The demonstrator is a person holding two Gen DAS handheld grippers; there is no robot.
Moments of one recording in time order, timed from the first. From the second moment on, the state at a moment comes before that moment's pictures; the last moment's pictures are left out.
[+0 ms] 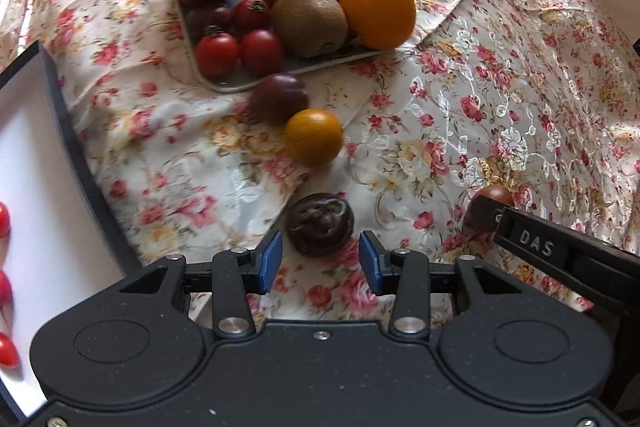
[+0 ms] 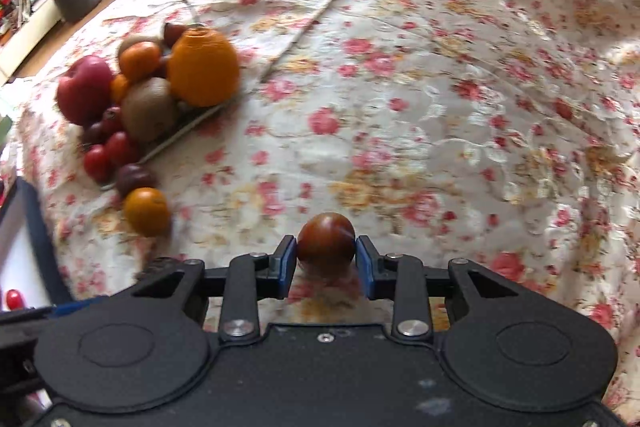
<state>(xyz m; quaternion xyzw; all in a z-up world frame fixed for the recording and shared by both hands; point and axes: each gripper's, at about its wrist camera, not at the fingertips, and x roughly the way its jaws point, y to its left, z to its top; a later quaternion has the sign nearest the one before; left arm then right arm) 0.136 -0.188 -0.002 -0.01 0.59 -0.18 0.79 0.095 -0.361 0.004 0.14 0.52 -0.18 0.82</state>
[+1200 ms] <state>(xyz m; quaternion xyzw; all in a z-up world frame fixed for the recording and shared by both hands) 0.132 -0.127 0.012 -0.03 0.61 -0.12 0.78 0.080 -0.323 0.027 0.14 0.52 -0.10 0.84</state>
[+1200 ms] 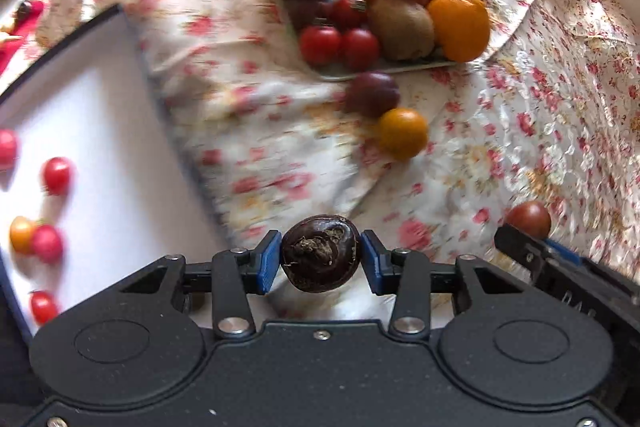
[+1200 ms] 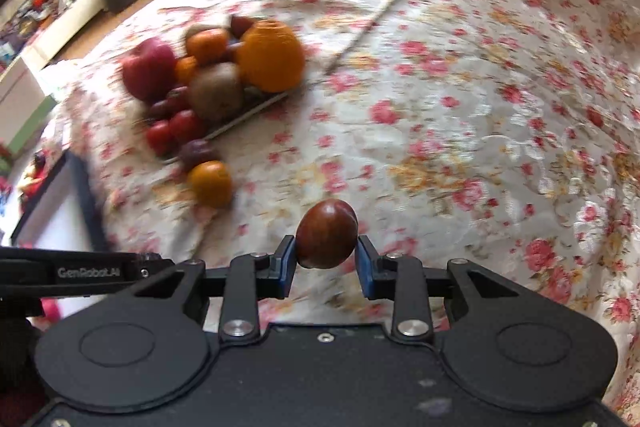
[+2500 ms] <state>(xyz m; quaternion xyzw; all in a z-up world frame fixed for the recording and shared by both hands) 0.074 0.003 -0.040 -0.05 0.60 -0.02 0.80 0.098 -0.226 -0.025 0.07 0.60 -0.05 0.80</state>
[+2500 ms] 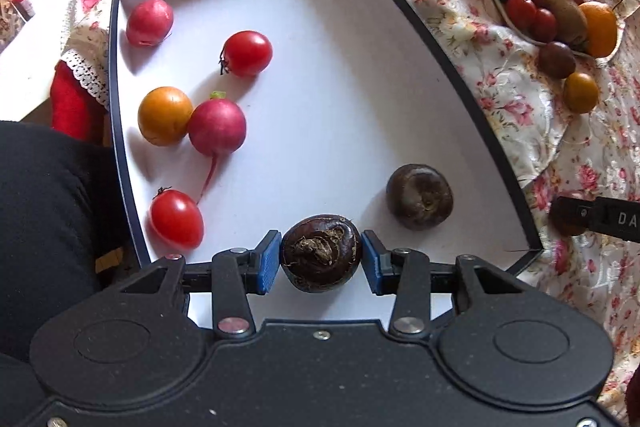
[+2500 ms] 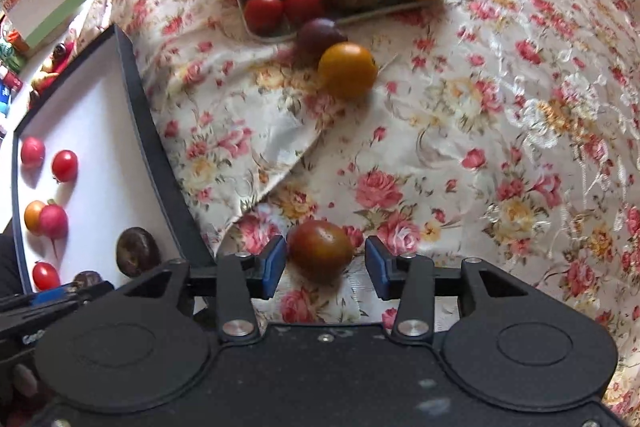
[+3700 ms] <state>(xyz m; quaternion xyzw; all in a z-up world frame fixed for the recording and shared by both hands) 0.068 0.013 -0.031 -0.07 0.57 -0.01 0.82 0.191 -0.092 0.009 0.02 0.58 0.10 0.81</state>
